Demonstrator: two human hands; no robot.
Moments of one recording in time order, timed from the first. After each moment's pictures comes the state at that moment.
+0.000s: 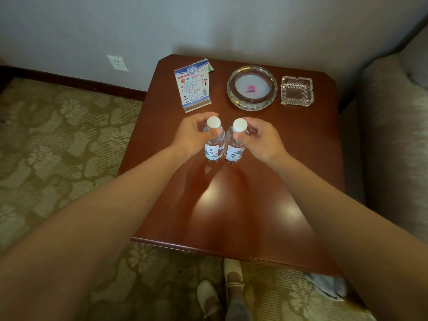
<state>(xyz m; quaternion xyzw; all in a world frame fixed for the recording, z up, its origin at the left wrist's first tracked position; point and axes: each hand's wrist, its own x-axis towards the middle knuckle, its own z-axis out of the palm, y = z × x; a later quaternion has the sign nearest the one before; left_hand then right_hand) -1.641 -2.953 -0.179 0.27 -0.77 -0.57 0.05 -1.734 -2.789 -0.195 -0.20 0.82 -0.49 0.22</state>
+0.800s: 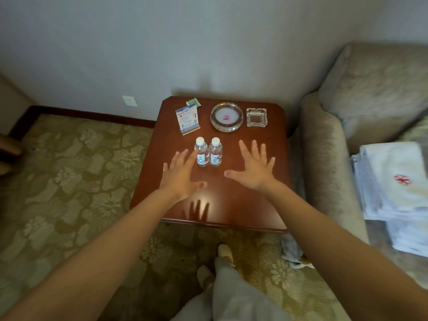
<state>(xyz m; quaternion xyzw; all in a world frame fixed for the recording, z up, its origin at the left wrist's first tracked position) -1.490 -2.858 -0.001 0.22 -0.94 -0.22 -0.12 -1.609 -2.676 0.002 -0.22 0.93 -0.18 0.24</state>
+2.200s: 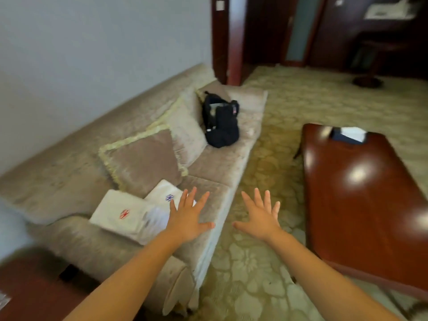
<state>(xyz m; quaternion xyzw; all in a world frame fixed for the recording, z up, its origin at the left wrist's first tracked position) -1.554 -2.246 0.092 -0.49 -0.86 -0.04 -0.15 -1.383 -2.101 0.090 0.39 0.90 -0.22 0.03</state>
